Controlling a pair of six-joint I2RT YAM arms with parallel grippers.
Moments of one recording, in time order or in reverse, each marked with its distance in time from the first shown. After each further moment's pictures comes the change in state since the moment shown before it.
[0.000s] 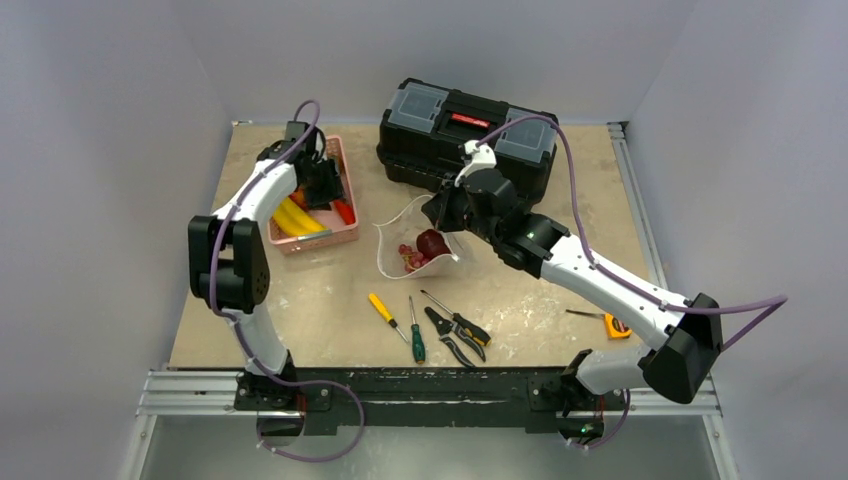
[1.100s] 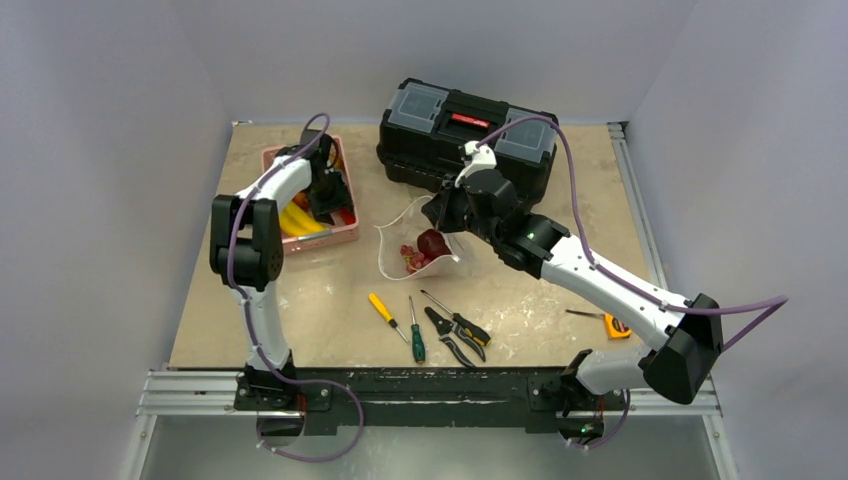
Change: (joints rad) left arm -0.008 0.209 0.093 -0.083 -0.057 -0.114; right arm 0.000 -0.003 -0.006 0.000 -0.005 0.005
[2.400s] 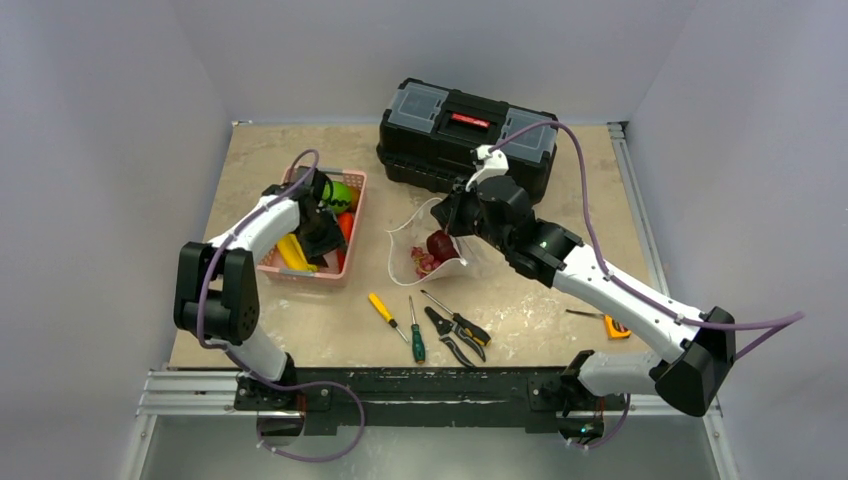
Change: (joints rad) left arm -0.058 -0.395 -0.468 -0.034 -0.039 -0.127; right arm 0.000 -0.080 -0.055 0.001 0.032 -0.014
